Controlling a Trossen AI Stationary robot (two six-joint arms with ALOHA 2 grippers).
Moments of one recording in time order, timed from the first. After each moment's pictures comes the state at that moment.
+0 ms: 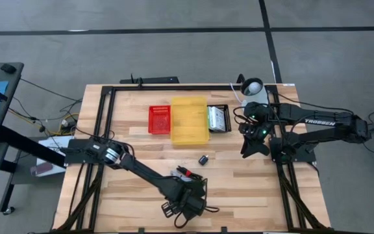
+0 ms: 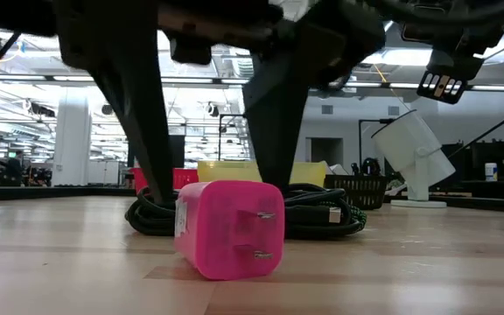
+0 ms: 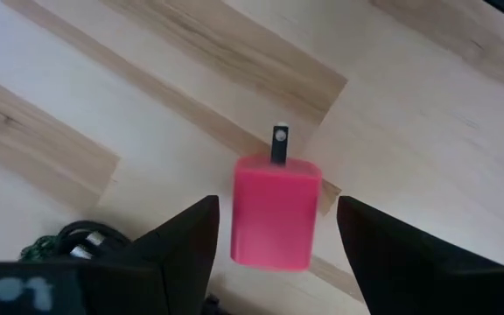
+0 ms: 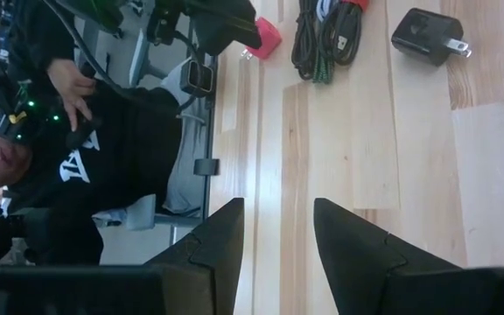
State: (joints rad) left arm -0.49 2.32 1.97 -0.96 0.04 0.54; right arm -0.24 0.96 0.76 -0.83 -0.84 0.13
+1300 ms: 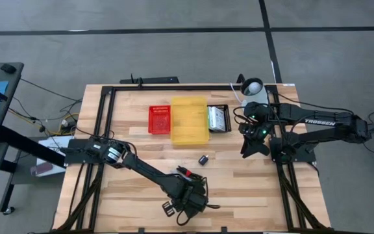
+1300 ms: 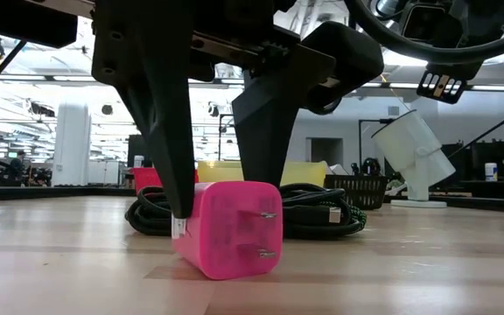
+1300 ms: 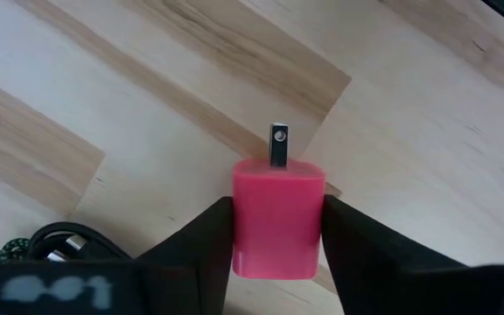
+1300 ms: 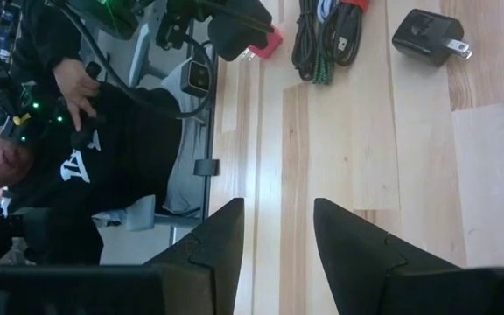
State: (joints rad) left arm -0.47 2.34 1.97 -0.96 0.10 0.52; right arm -0.24 0.96 0.76 -0.83 -0.84 0.13
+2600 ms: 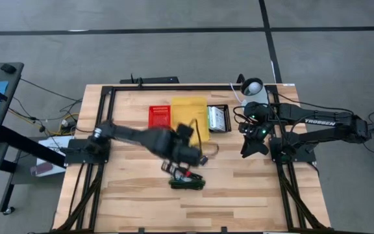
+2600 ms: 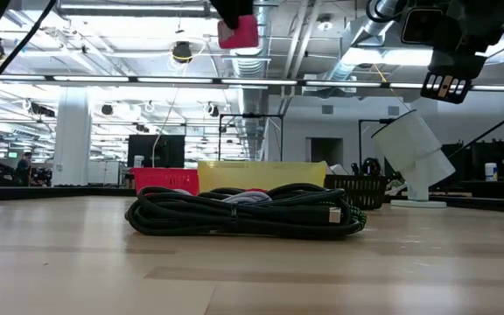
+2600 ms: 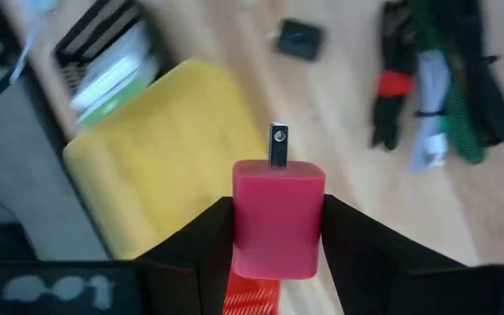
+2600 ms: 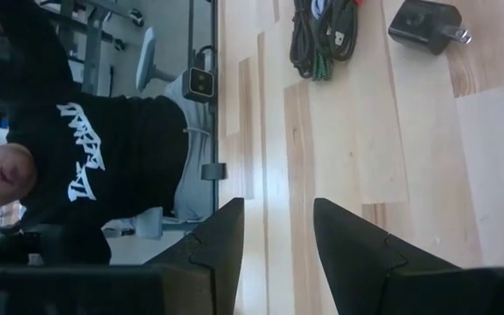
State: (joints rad) left arm -0.27 2.09 2.29 -1.57 -0.38 0.21; right arm -0.24 0.96 0.76 -0.83 -0.84 0.21
